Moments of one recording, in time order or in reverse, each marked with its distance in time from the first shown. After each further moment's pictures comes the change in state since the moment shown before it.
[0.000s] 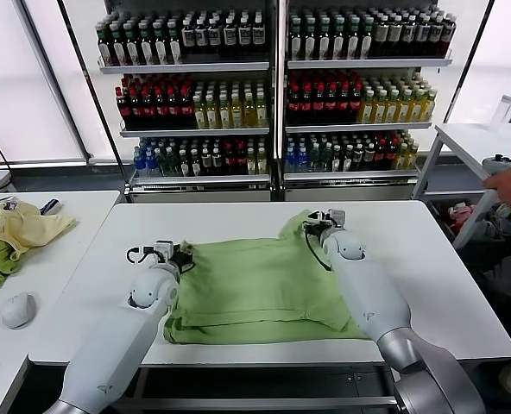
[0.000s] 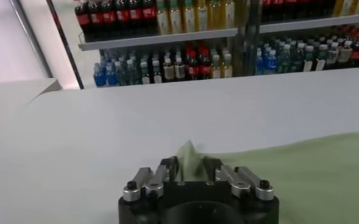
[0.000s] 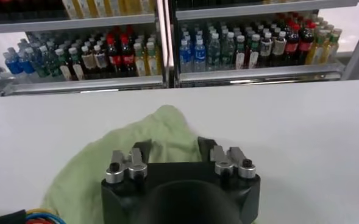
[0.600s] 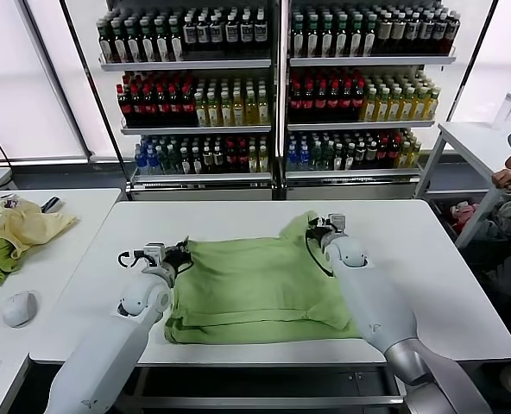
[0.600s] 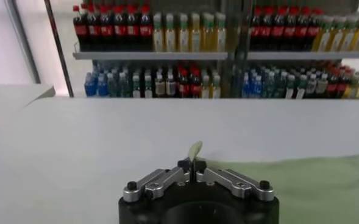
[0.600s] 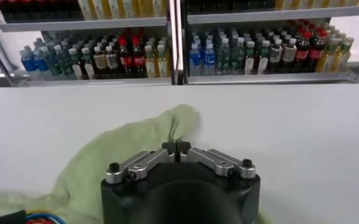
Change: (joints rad) left arm 0.066 0.048 -0.038 -0.131 -0.068 -0.128 0.019; right arm -0.085 -0.076 -0.012 0.212 0.024 0.054 0.015
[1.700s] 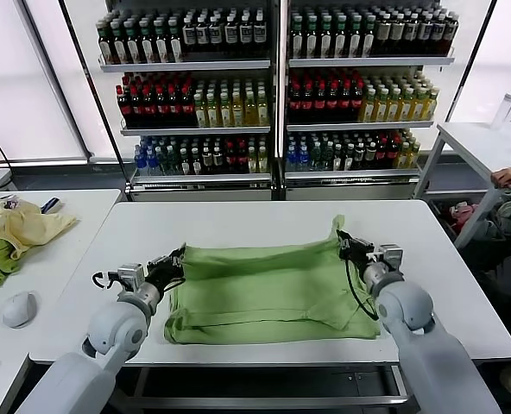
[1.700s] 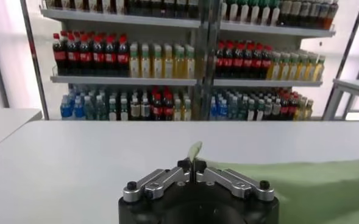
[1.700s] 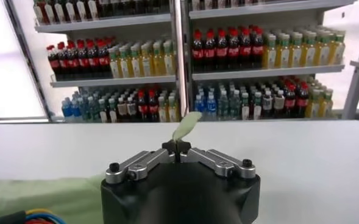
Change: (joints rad) left arm 0.259 0.150 -0.090 -0.347 -0.058 -0.005 0.037; right arm -0.593 -0.226 0.277 0.794 0.044 -0.011 -0.008
